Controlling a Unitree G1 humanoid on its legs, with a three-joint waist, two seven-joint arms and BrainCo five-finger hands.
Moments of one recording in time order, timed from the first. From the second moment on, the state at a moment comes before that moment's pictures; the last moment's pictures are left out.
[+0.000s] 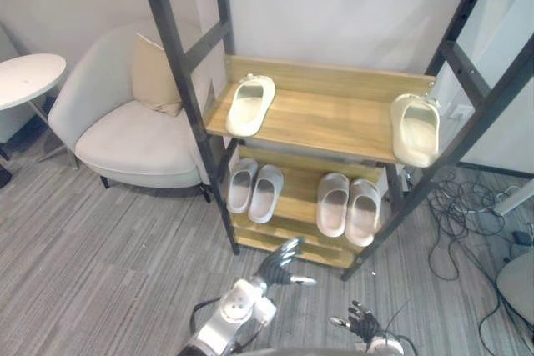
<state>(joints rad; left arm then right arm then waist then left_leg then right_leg) -0.03 0.13 -0.66 0.22 -0.16 -0.20 -0.12 0.13 -0.10 -0.06 0.97 0.04 -0.13 0.02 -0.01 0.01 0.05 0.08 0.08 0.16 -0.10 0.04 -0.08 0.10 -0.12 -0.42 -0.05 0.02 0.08</state>
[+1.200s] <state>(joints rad) -1.01 0.47 -0.15 0.58 -0.10 -0.22 0.21 0.07 -0.15 -0.04 0.95 0.04 -0.11 0.06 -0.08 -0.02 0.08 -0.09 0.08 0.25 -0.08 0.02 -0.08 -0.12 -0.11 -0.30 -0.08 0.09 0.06</state>
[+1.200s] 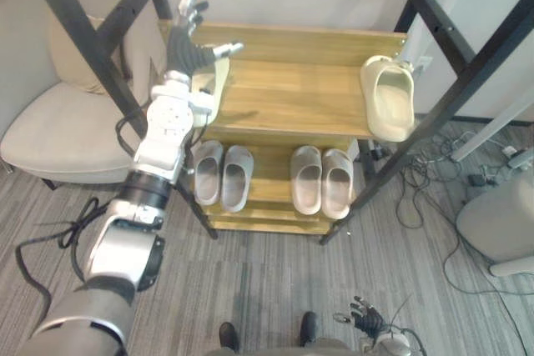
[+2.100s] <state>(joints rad) -1.12 0.53 -0.11 0.77 0.03 -0.15 0.23 0.12 -0.08 0.01 0.85 0.04 -0.13 0.02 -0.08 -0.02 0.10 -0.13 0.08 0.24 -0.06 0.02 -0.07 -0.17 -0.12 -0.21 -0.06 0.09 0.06</state>
